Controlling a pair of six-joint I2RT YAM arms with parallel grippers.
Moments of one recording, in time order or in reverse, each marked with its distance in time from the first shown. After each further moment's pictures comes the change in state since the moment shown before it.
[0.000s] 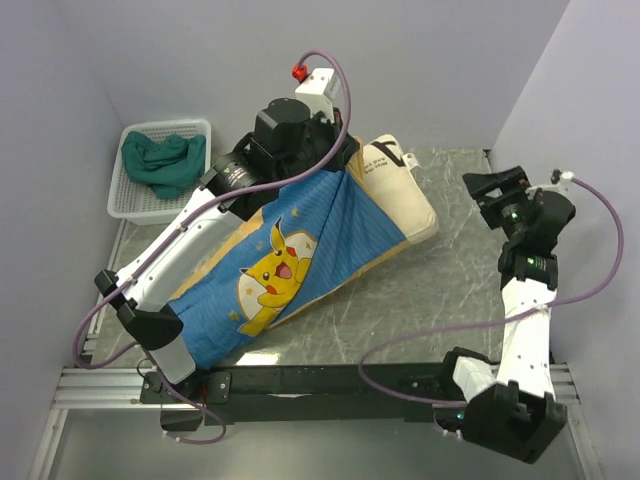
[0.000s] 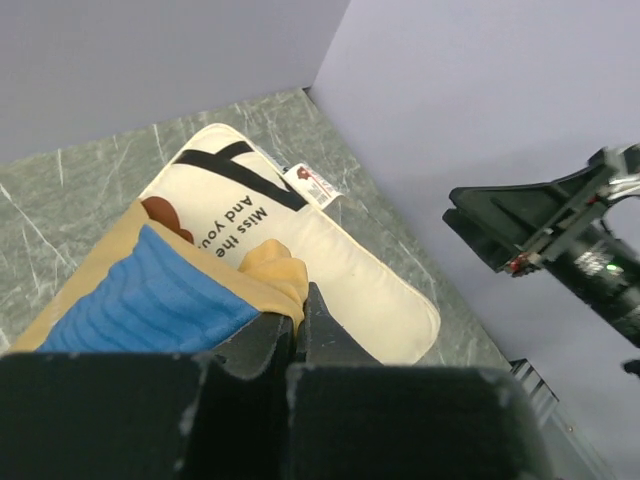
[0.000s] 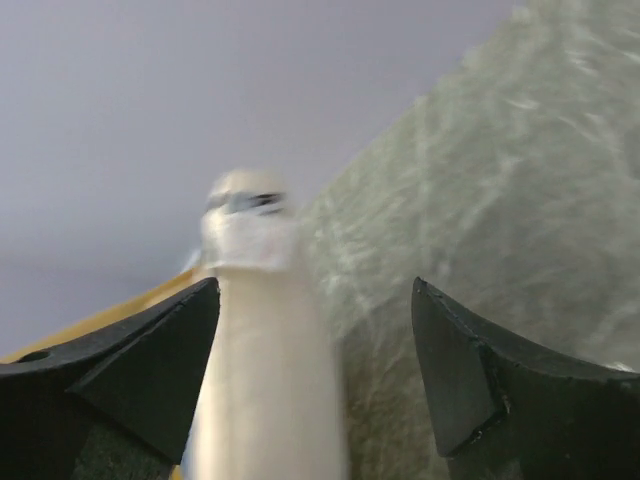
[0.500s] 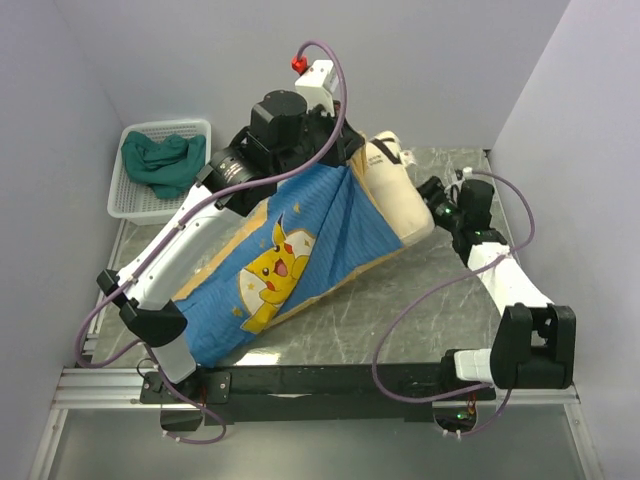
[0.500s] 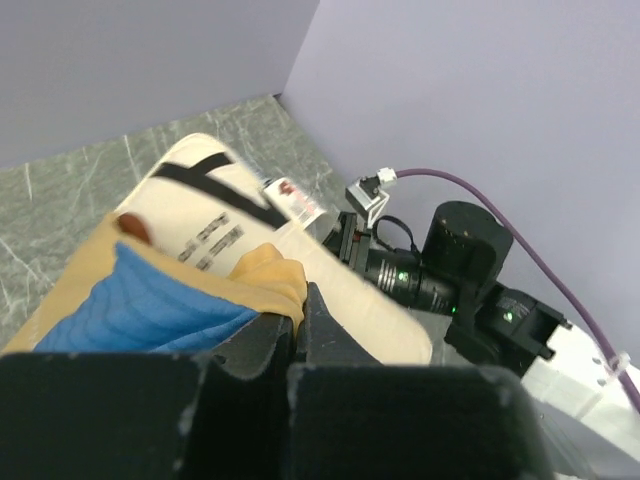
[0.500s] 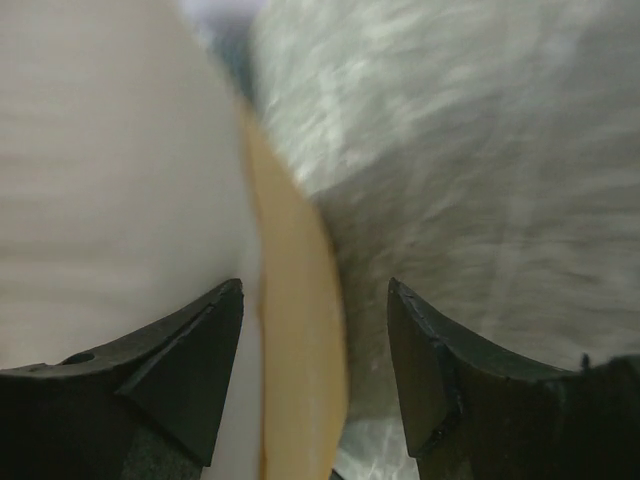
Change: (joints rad) left arm 0.002 0.015 0.061 -0.018 0.058 -0.013; right arm 0.268 0.377 -0.105 0.172 -0.197 0.077
